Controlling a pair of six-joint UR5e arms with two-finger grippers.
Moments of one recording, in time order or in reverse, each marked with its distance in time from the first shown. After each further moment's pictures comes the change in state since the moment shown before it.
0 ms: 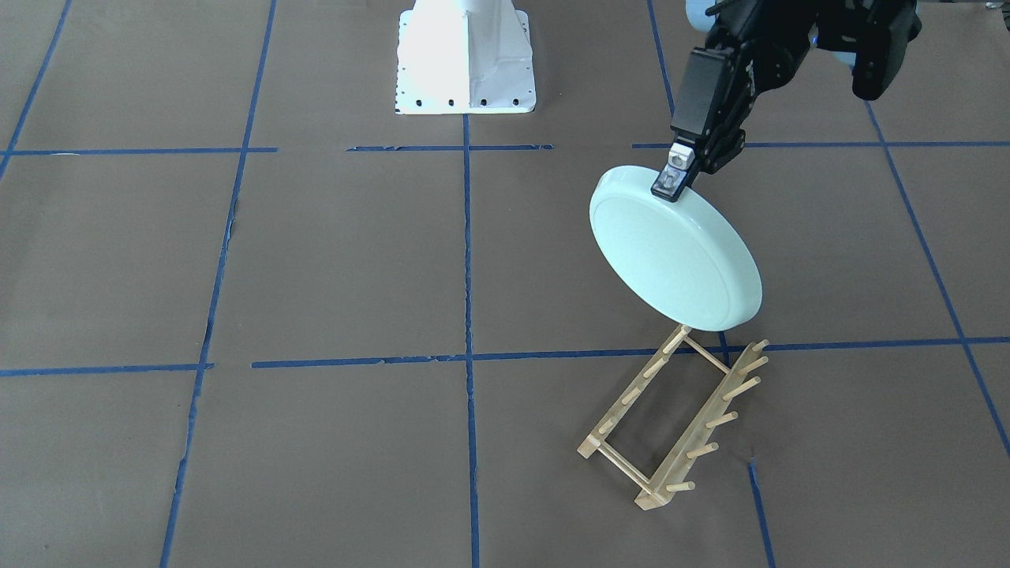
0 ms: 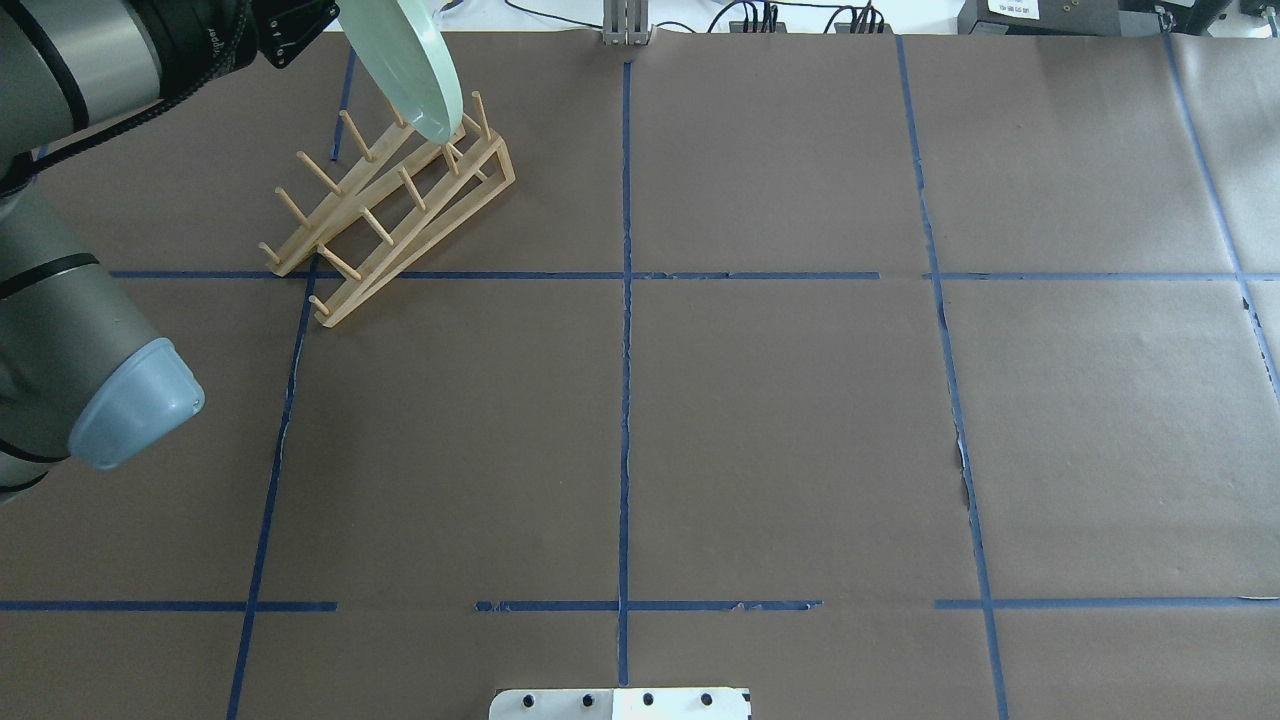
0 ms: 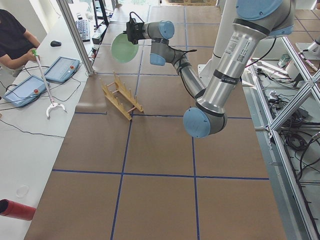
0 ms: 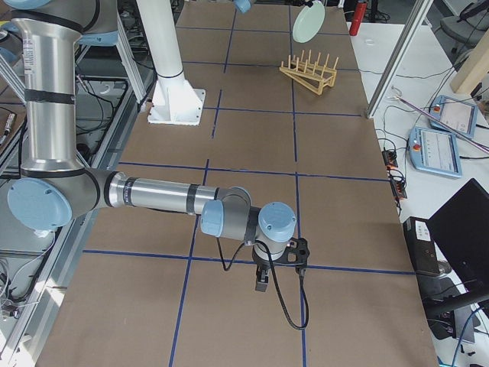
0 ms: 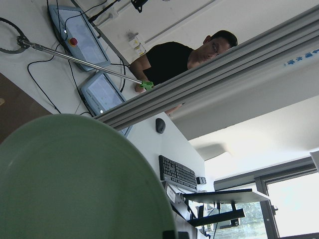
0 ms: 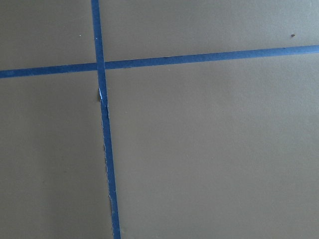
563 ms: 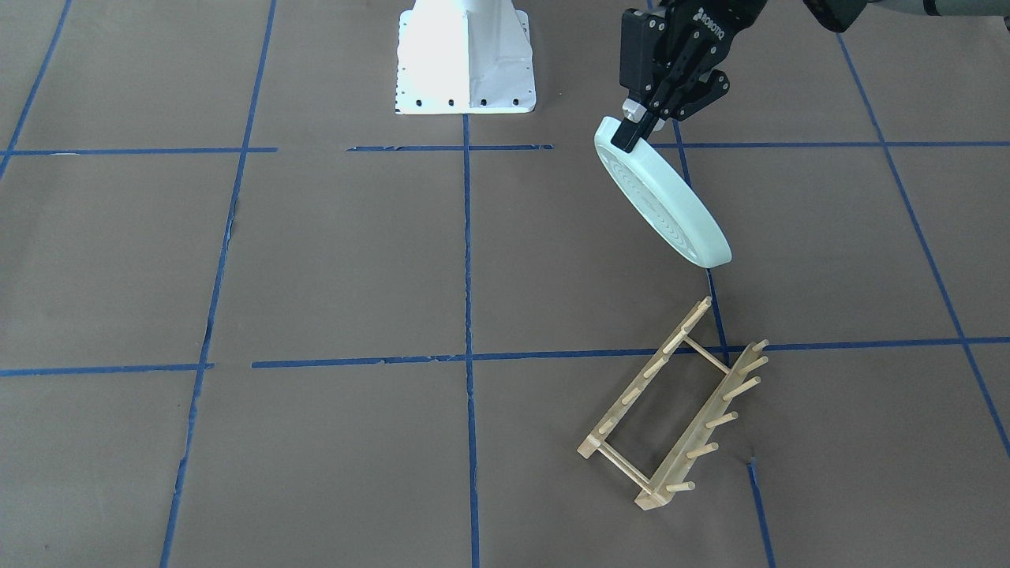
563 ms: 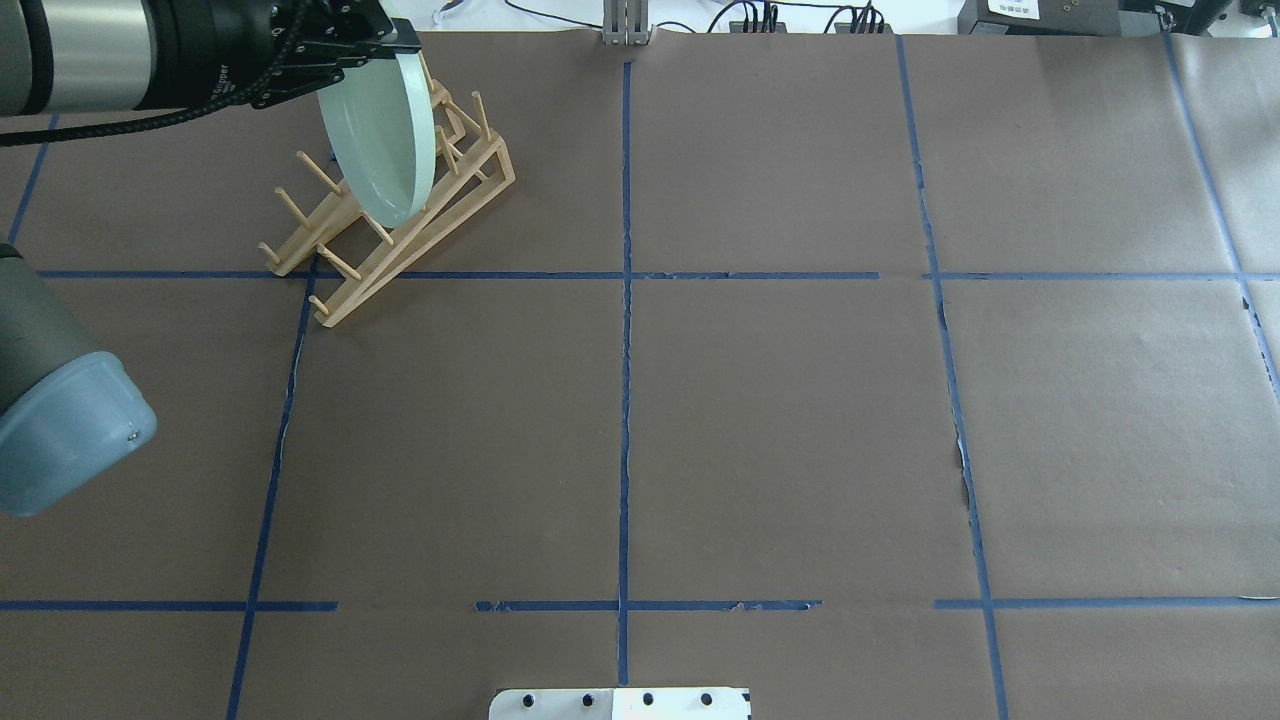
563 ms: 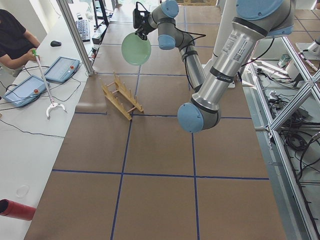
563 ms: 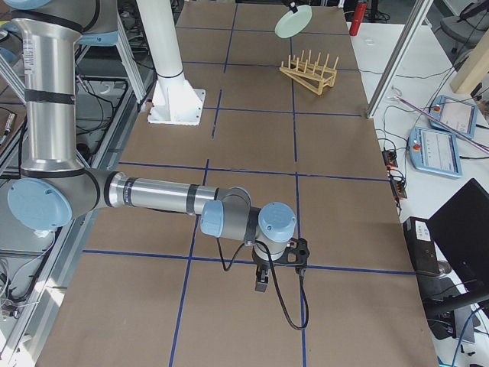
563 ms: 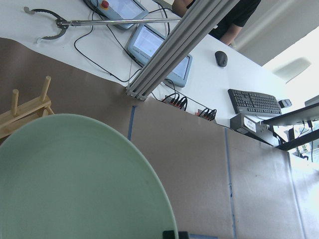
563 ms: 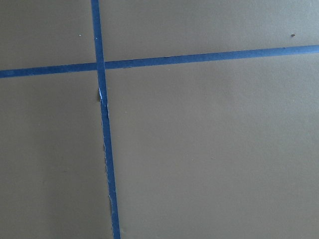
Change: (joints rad) left arm -0.006 -0.049 -0.212 0.468 -0.235 0.217; right arm 0.000 0.000 -0.001 0.000 0.000 0.000
